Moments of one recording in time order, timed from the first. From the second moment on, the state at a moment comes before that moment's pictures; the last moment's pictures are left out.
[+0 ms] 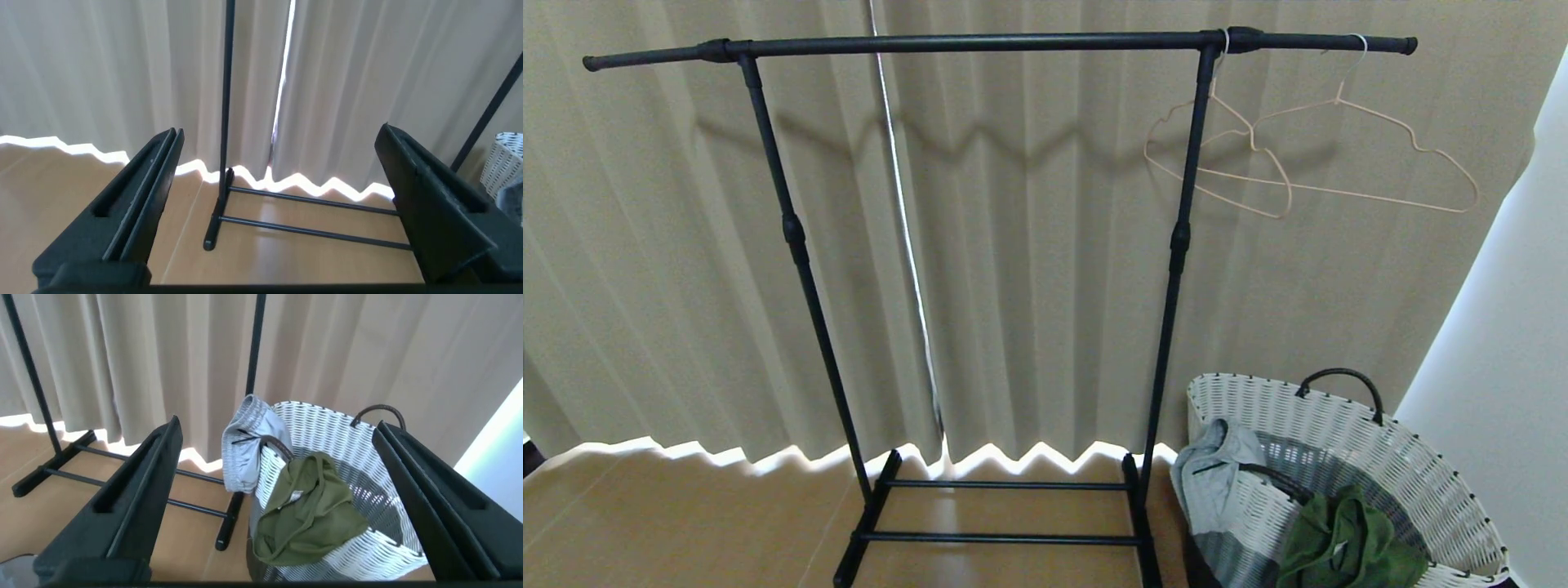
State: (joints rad) left arm 0.00 0.00 0.00 -0.01 0.12 -0.06; right arm 0.01 0.00 0.00 0.01 0.15 -0.07
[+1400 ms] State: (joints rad) left arm 0.00 0.00 0.00 -0.01 0.12 -0.05; right arm 0.01 0.00 0.00 0.01 0.15 -0.06
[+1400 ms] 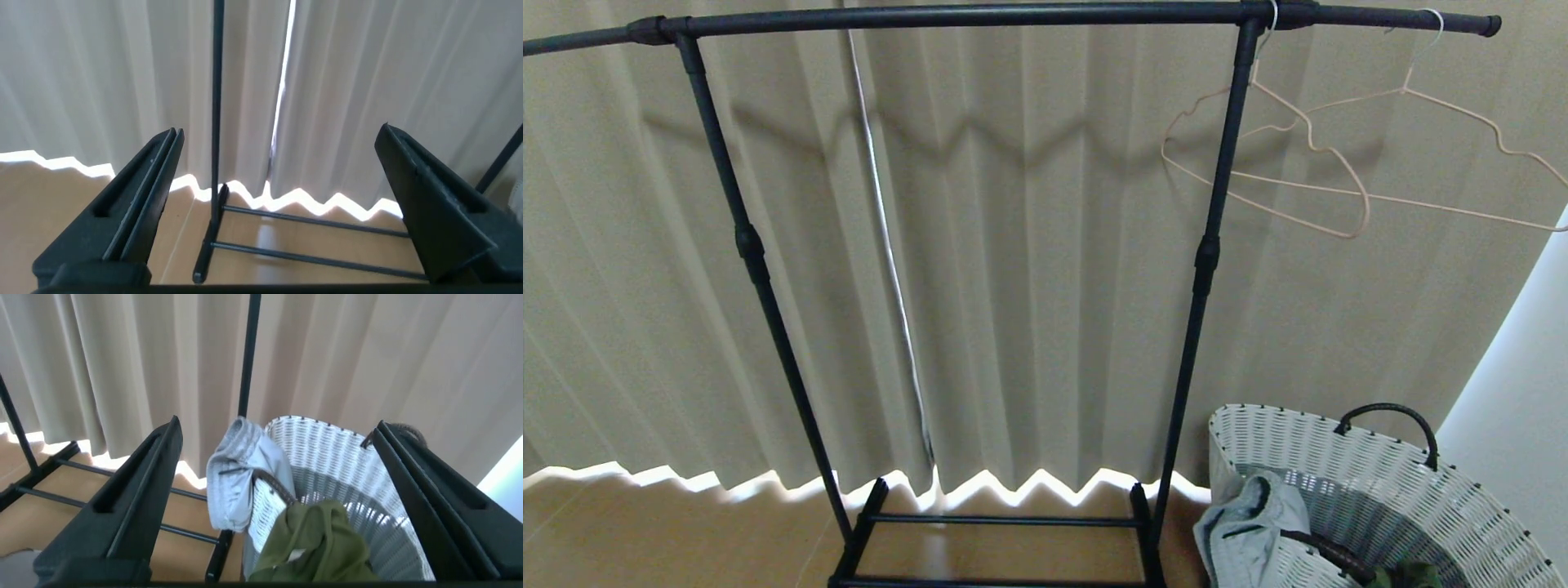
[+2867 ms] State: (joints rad) left arm 0.00 0.00 0.00 -0.01 0.11 -0.06; right arm 0.01 0.00 0.00 0.01 0.15 -0.08
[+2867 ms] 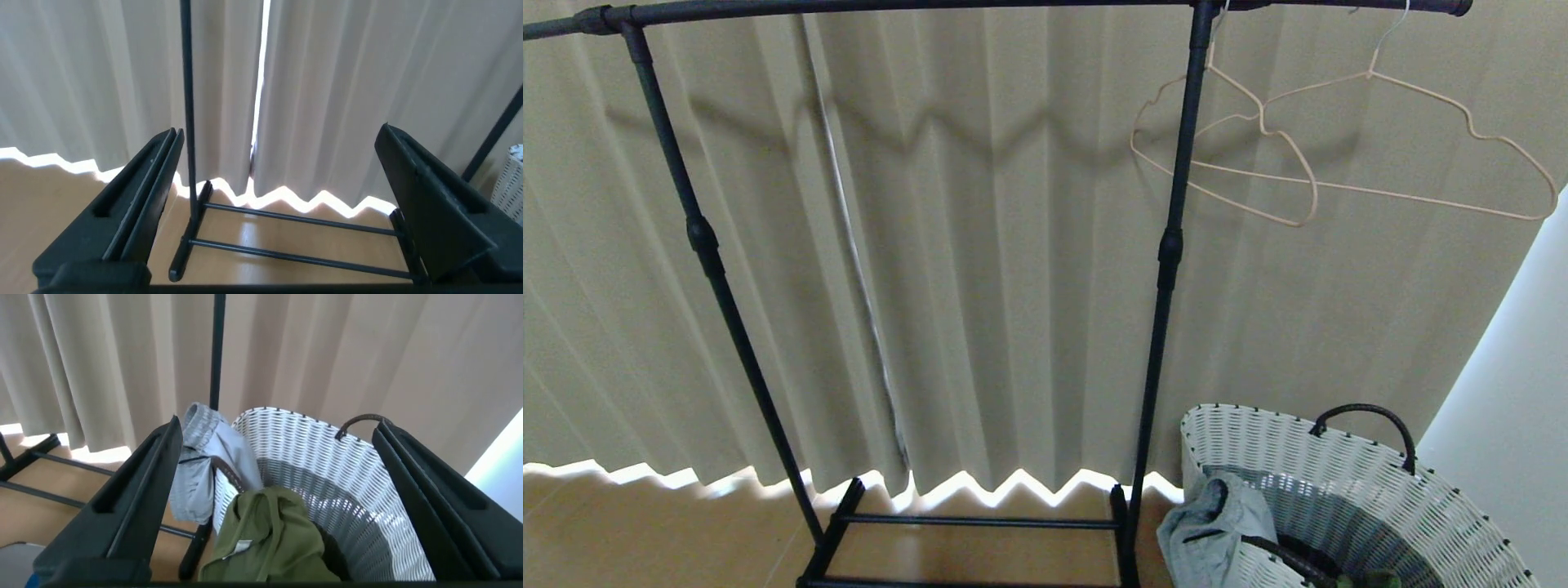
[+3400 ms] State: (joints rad) left arm 0.00 0.00 0.00 -0.01 0.11 -0.06; right arm 0.01 0.20 -0.24 0.18 0.14 -0.14
